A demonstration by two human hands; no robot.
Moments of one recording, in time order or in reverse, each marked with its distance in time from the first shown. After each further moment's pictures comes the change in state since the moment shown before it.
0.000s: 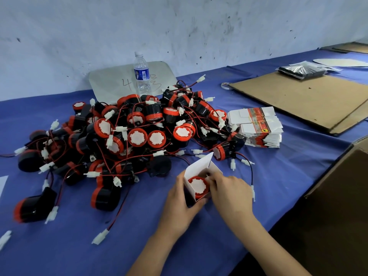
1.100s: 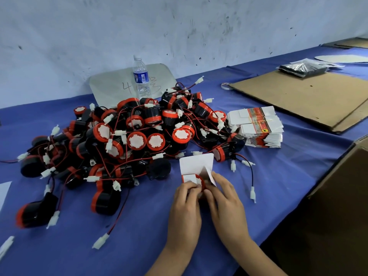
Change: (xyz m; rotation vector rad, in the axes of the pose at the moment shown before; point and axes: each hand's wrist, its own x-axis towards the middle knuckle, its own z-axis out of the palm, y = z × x) left_hand -0.016 0.023 0.020 0.475 0.248 0.285; right_hand -0.035 0.000 0.023 0.509 0.275 -0.117
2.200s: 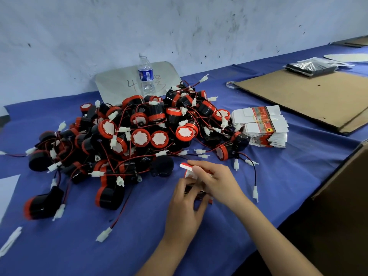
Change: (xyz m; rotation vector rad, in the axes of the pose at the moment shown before) left_hand 0.004 -0.014 -0.001 -0.143 -0.028 0.001; right_hand 0.066 -0.003 -0.004 0.583 -0.392 0.134
